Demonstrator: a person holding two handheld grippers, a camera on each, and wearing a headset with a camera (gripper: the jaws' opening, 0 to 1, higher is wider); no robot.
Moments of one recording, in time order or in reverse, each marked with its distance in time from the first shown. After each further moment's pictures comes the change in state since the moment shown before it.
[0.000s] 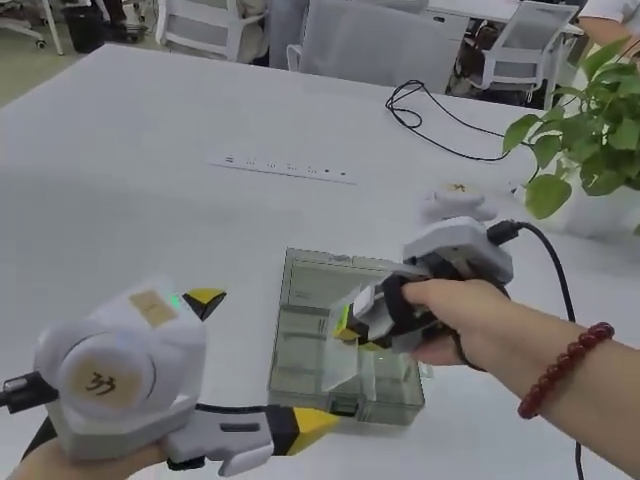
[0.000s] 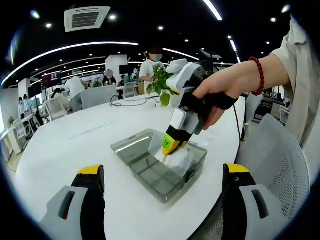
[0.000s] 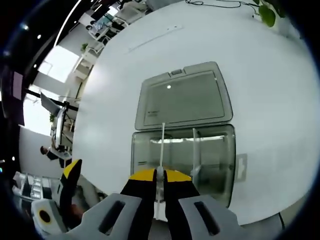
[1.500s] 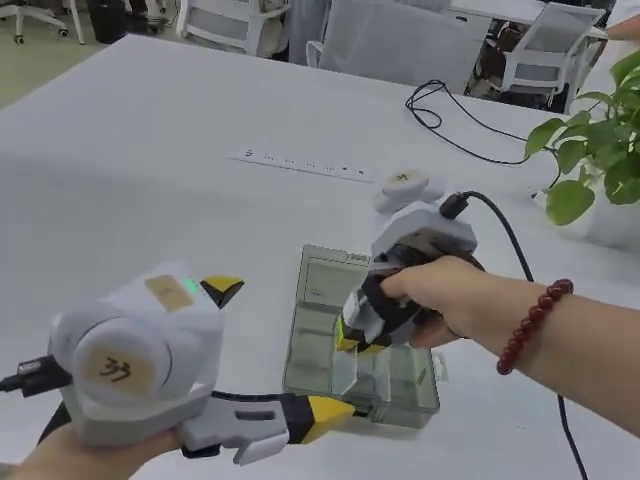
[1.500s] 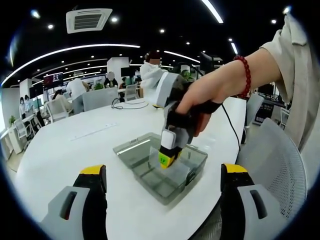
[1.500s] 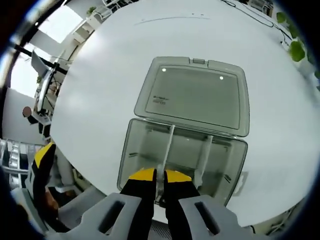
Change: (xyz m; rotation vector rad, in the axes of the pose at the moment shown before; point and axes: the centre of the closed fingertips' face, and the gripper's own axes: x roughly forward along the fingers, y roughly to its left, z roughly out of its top) left arm -0.006 0.002 0.008 -0.004 -0.023 0.009; right arm 0.020 0.003 -0.009 -0.244 0.171 -0.169
